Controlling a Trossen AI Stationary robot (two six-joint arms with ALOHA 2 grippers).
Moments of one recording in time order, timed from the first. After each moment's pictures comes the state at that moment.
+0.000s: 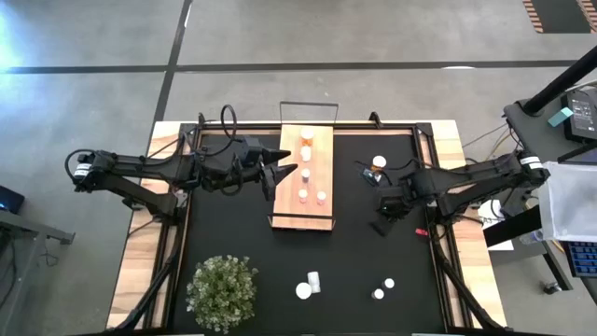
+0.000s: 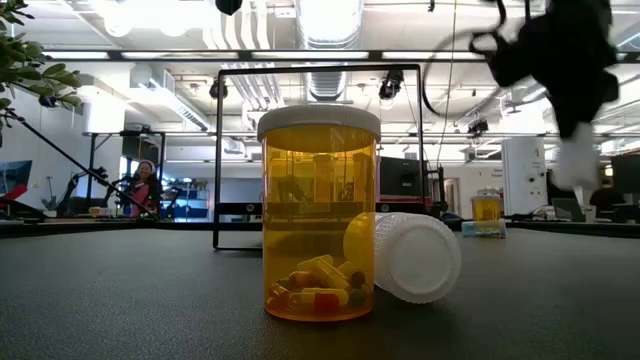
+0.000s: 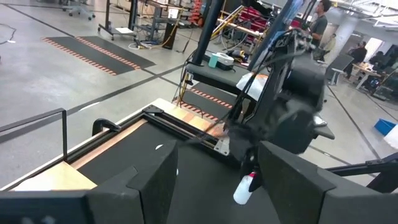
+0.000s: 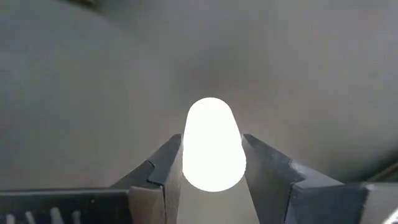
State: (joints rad) left arm -0.06 1.21 1.16 -0.06 -0.40 -0.38; right arm 0.13 1.21 0.95 -1.11 -0.05 0.93
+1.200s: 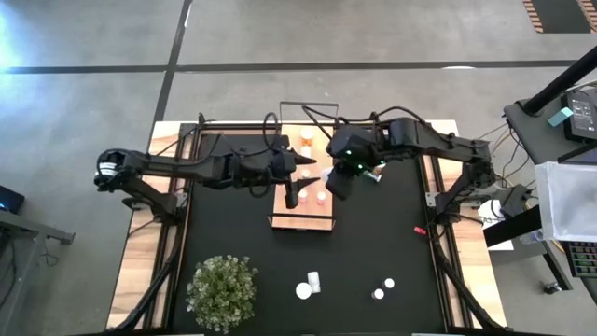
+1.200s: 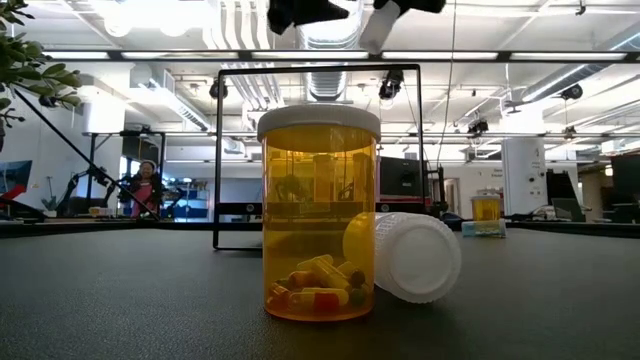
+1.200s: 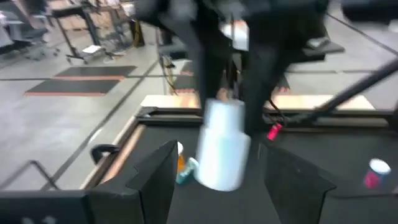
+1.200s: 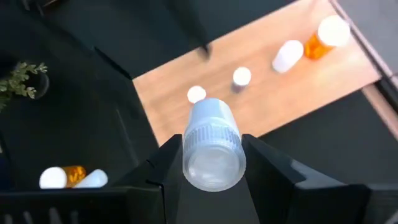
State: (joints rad) left arm 0.01 1.43 1.20 0.04 -0.18 0.06; right arm -0.05 1.70 2.02 -1.34 0.08 0.41
